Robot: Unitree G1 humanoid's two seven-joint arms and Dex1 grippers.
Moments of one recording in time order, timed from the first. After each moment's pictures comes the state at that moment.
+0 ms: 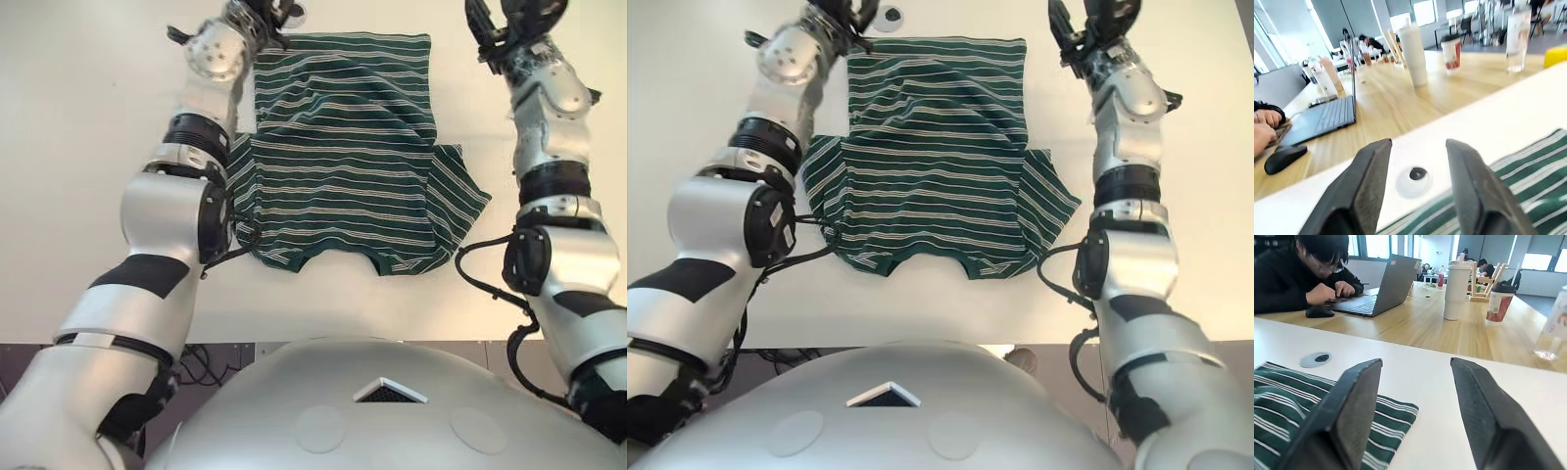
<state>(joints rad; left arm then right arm) -0.97 0.18 0.07 1.17 0.06 -0.28 -0.35 -0.60 -0.34 -0.20 0.70 0.26 -0.03 0.52</state>
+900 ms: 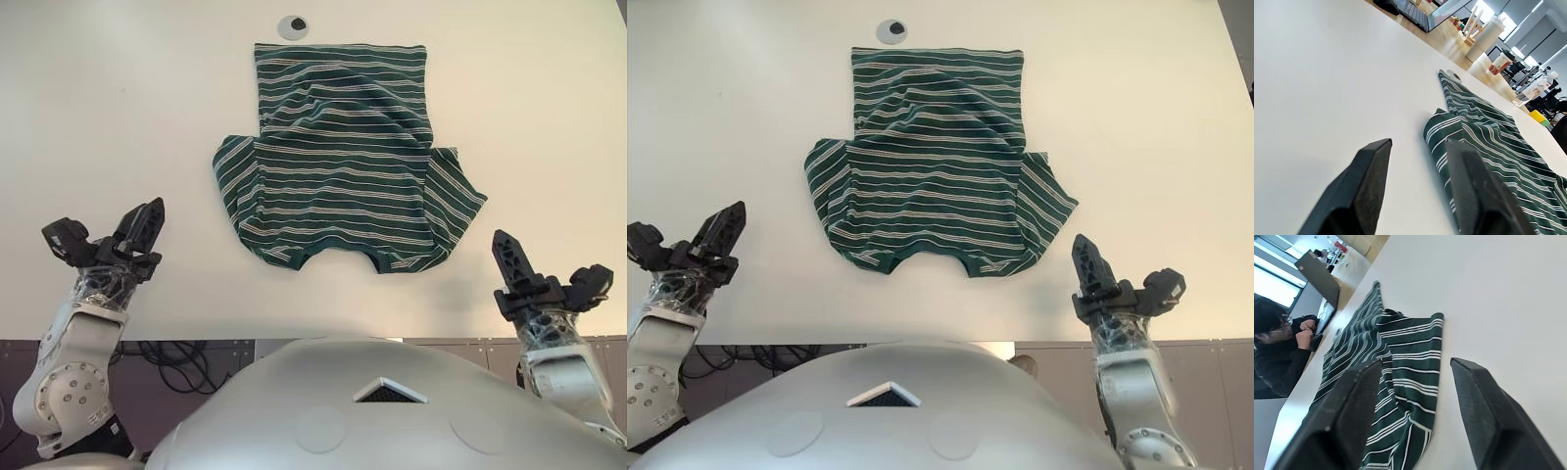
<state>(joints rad) 0.58 0.31 0.57 -0.55 -1.00 0.70 -0.29 0.89 -0.13 -0.34 -0.82 1.26 0.54 -0.18</state>
